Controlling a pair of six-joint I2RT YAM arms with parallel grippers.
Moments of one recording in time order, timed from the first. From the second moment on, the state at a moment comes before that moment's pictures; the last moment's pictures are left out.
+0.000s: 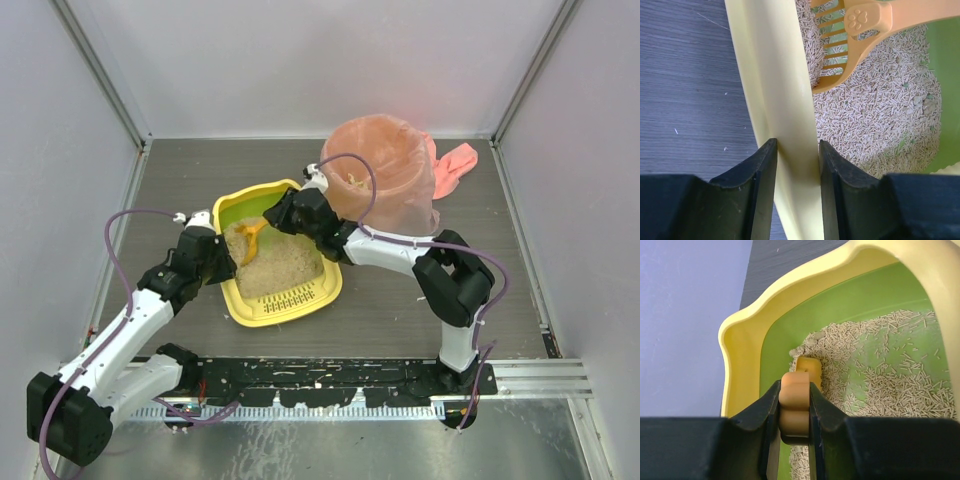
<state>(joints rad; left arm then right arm) -0.40 0.93 0.66 -0.52 -0.18 -0.53 0.86 1.86 1.25 0.25 0.13 0.91</state>
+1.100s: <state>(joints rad) -0.40 0.91 0.66 -0.54 -0.21 -0.51 0.96 1.71 0.72 0.73 0.31 1.27</state>
